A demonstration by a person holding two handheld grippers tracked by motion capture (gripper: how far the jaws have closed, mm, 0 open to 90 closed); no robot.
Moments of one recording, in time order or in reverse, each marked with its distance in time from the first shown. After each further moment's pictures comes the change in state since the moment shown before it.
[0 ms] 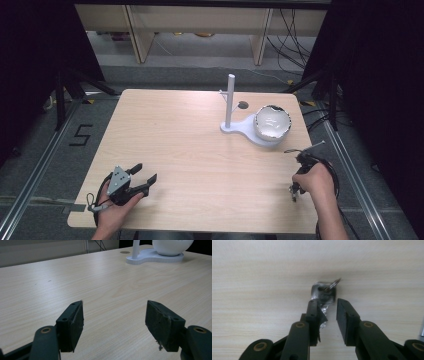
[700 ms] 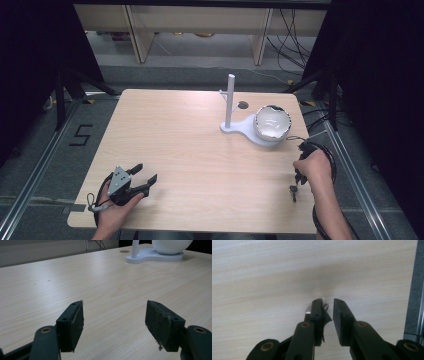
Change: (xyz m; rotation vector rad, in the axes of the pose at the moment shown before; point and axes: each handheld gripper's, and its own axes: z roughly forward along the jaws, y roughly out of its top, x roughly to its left) left arm 0.000 0.000 0.001 -0.008 -0.006 0.006; right arm -0.004 0.035 -0.007 0.076 -0.011 0.151
